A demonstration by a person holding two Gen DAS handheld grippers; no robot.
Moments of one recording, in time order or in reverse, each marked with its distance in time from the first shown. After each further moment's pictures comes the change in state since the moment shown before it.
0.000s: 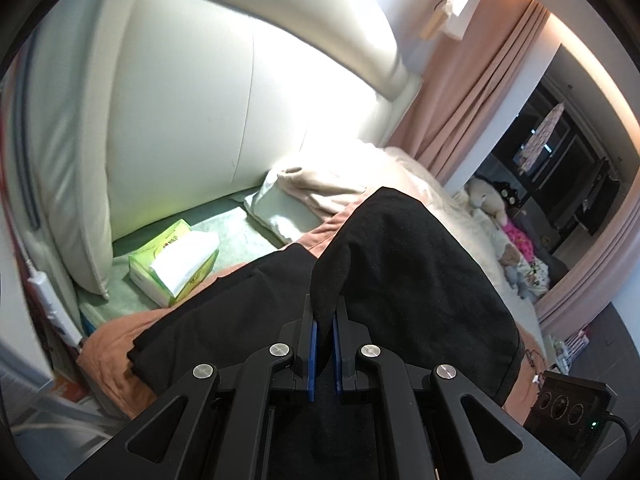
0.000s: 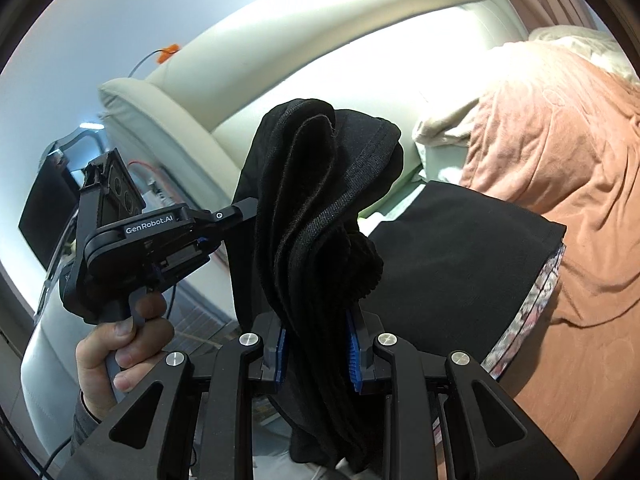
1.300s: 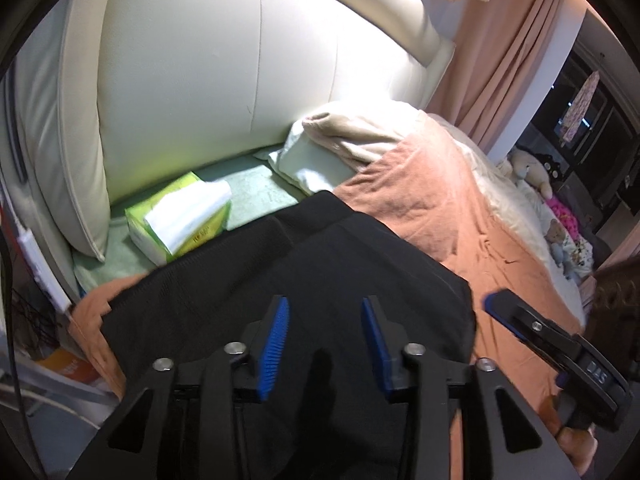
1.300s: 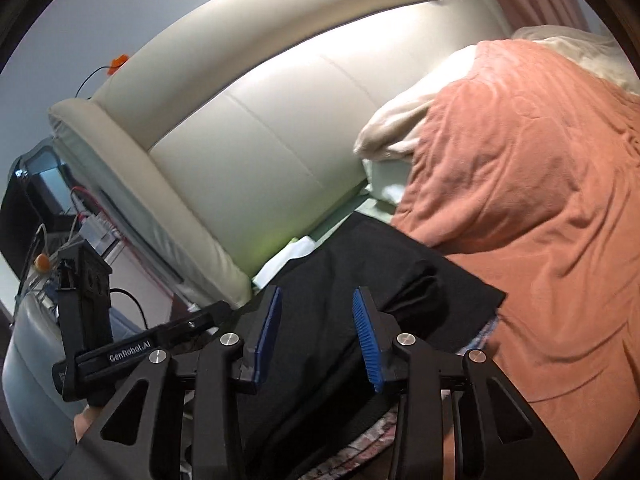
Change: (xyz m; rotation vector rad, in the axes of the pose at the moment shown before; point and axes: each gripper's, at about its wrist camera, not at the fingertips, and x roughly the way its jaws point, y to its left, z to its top) left arm 0.057 -0.009 -0.051 0.009 0.073 0.154; right arm 0.013 -0.044 0.039 -0.012 0.034 -0.056
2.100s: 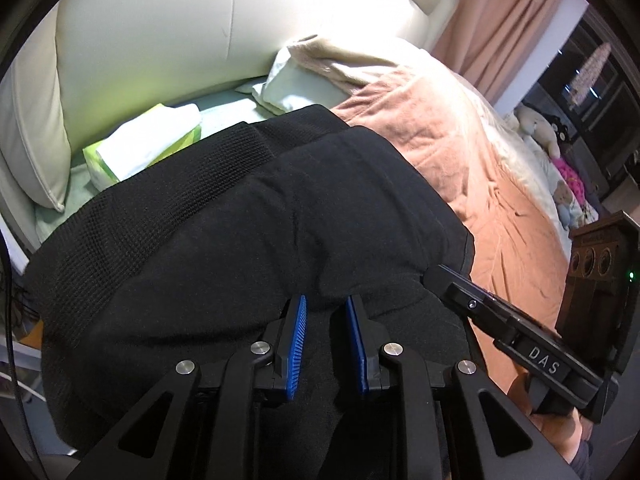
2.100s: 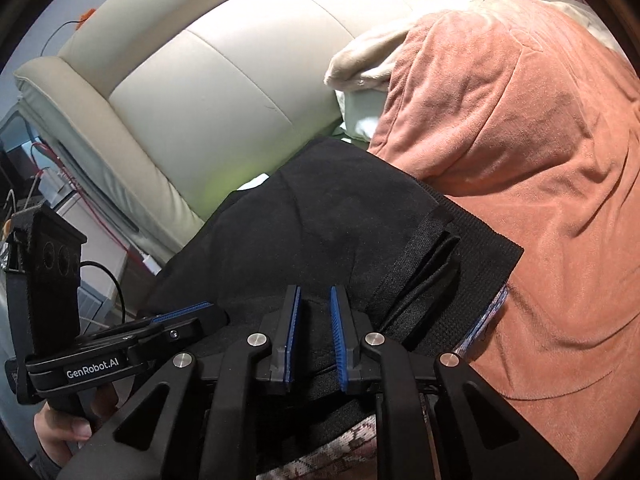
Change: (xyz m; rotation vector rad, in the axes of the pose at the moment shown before) left arm 0.061 -0.015 -0.034 0.029 0.173 0.013; right arm 0.086 -0.076 0.008 -0.005 0.159 -0.057
